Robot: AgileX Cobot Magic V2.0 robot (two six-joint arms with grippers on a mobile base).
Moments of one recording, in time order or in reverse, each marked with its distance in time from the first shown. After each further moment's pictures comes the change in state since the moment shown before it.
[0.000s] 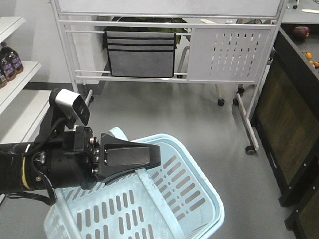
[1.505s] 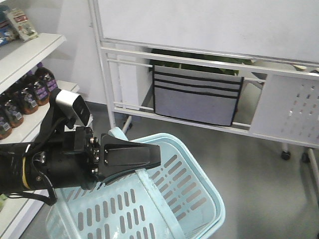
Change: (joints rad) left arm 0.000 0.000 0.000 0.000 0.001 0.000; right arm 0.000 0.000 0.000 0.000 0.000 0.000
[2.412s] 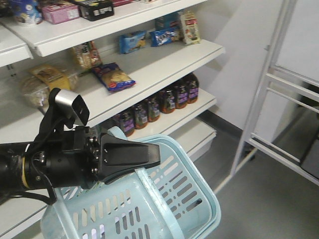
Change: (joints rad) left arm 0.000 0.000 0.000 0.000 0.000 0.000; right arm 0.000 0.000 0.000 0.000 0.000 0.000
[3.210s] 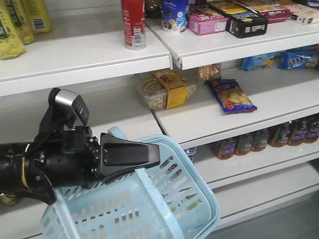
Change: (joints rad) left arm 0.000 0.000 0.000 0.000 0.000 0.000; right arm 0.000 0.000 0.000 0.000 0.000 0.000
